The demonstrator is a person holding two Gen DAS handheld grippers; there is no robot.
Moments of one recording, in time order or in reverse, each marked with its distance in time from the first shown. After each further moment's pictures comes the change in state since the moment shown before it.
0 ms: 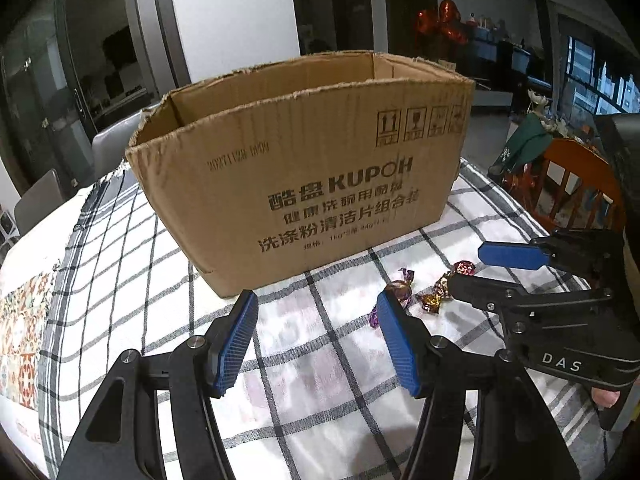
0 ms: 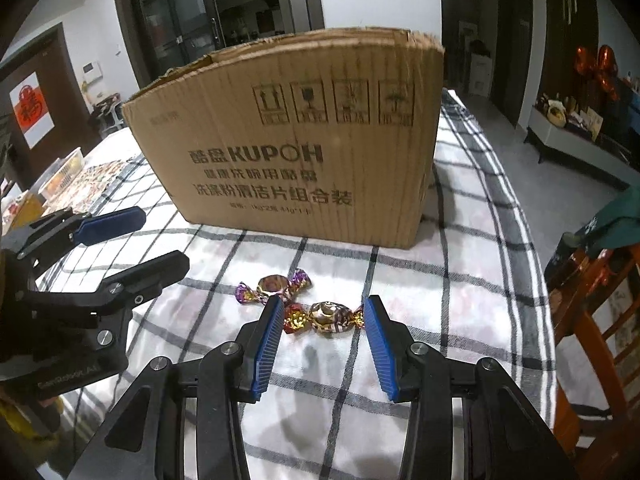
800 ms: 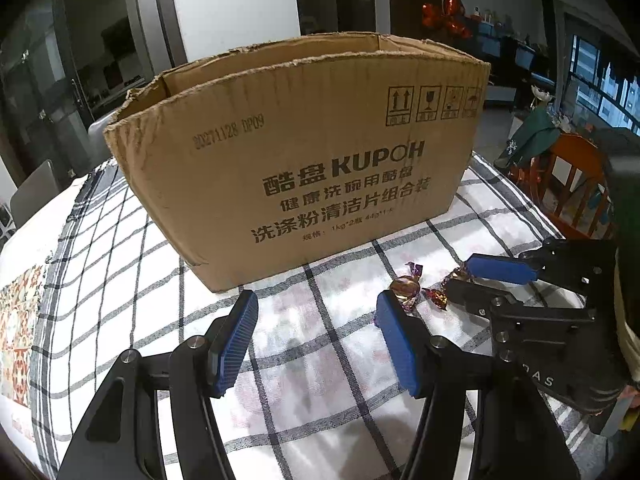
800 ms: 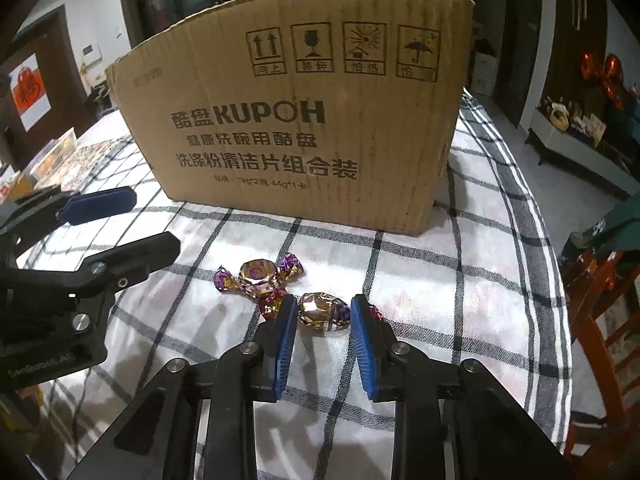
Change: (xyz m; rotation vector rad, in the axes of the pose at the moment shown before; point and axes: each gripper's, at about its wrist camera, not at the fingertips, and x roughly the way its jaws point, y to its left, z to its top) left arm 0.018 0.002 -0.001 -0.009 0.036 -0.012; right arm 0.022 0.007 -0.007 -0.061 0.018 -0.039
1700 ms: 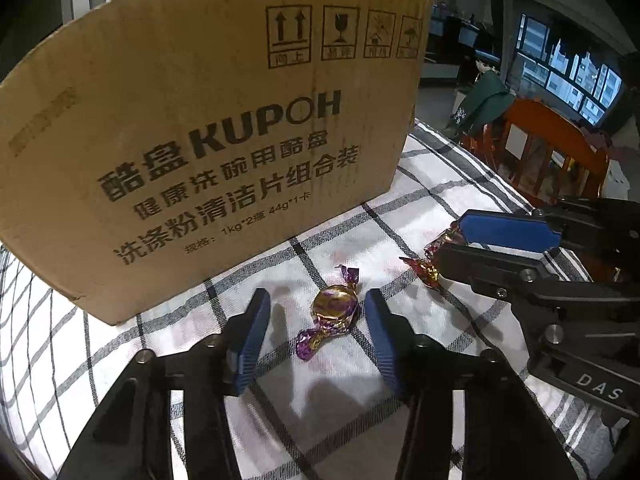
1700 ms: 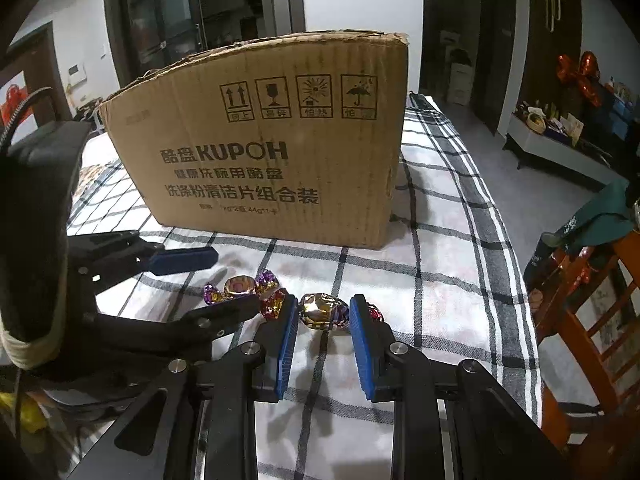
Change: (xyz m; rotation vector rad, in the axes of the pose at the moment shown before) left arm 0.046 -0.031 0.005 0.115 0.044 -0.204; right arm -0.022 -0.015 0.000 0.073 -0.063 -0.050
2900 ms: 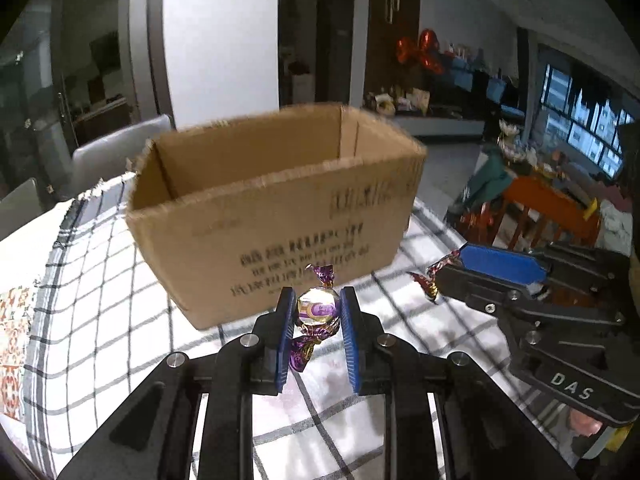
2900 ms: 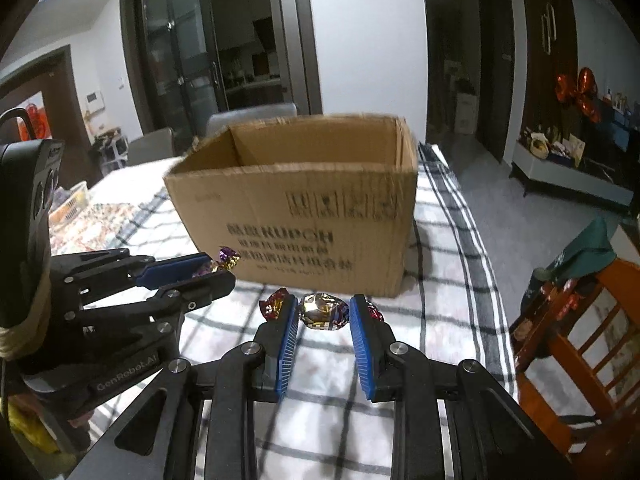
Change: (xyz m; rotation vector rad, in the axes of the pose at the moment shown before) left arm -0.107 0.001 0.018 -0.124 -0.190 0.087; right arm -0.079 0.023 0.029 -0.008 -0.157 0.052
